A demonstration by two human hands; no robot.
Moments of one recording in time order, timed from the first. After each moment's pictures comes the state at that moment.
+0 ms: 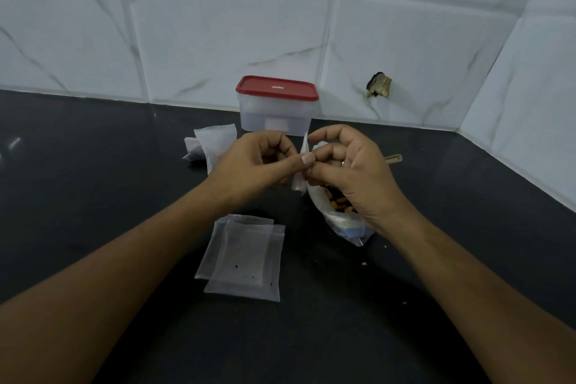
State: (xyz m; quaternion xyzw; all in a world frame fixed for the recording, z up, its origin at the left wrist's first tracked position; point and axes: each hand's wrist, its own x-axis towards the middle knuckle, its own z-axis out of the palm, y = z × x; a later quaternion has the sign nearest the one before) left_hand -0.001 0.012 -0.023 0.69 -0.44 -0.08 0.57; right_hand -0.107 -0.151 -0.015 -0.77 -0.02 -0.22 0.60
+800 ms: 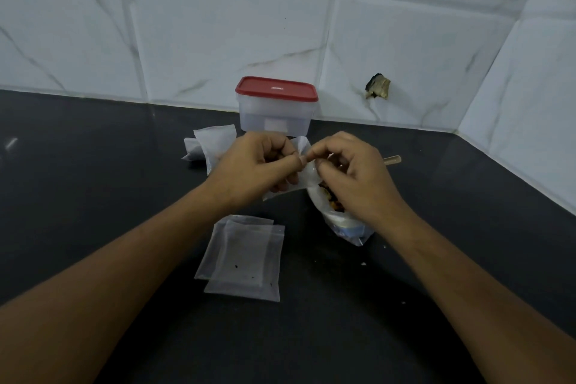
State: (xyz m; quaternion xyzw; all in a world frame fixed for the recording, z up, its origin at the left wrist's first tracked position) left_hand -0.001 0.012 -0.021 0.70 -0.46 -0.06 0.54; right_hand -0.108 -0.155 -0.017 -0.88 -0.03 -0.31 0.35
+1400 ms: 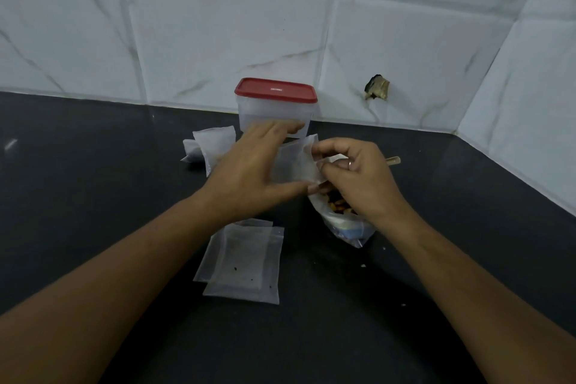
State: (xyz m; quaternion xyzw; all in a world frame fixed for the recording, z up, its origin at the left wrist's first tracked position) left_hand 0.006 0.012 -0.030 0.78 -0.51 0.16 0.33; right_hand -0.106 -0.160 -0.018 -0.85 0.02 -0.27 0.45
